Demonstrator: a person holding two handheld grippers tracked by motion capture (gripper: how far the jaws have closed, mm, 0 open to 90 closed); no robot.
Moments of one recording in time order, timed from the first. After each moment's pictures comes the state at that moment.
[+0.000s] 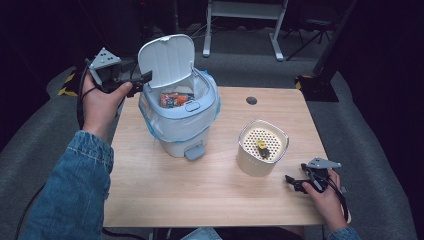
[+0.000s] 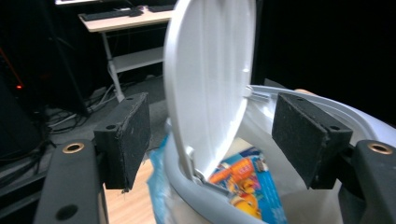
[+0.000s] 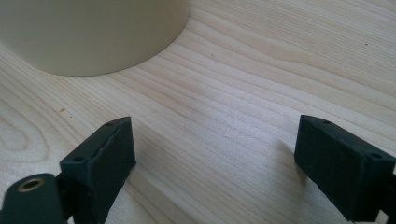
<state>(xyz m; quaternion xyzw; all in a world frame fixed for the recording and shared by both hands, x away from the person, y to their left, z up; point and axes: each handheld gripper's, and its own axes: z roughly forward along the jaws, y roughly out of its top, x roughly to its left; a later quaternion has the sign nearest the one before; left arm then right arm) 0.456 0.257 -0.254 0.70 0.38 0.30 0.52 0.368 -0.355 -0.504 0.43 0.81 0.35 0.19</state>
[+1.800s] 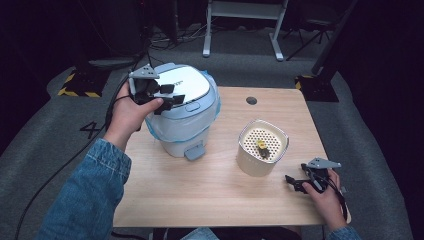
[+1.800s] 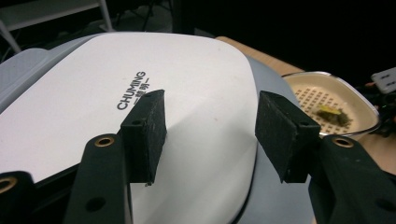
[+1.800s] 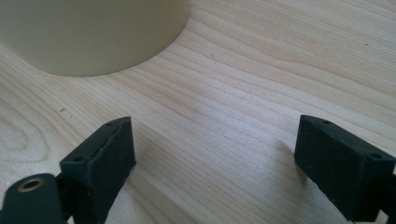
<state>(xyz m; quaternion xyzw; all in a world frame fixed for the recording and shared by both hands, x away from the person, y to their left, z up) 0.448 0.187 -0.273 0.80 0.32 0.16 0.48 0.368 -0.355 -0.504 0.43 0.81 0.35 0.19</state>
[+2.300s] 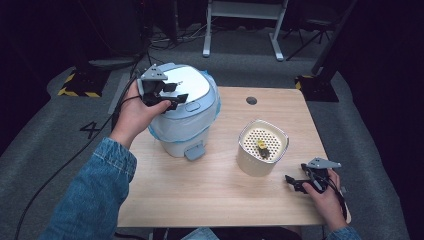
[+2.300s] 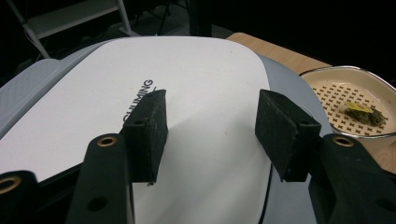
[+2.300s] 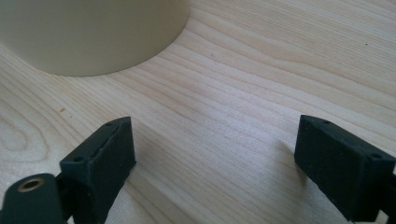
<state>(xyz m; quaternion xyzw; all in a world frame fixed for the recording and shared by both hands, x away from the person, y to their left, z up) 0.450 0.174 -0.274 0.80 0.32 0.20 0.46 0.368 -0.355 -0.504 0.43 0.81 0.35 0.19</state>
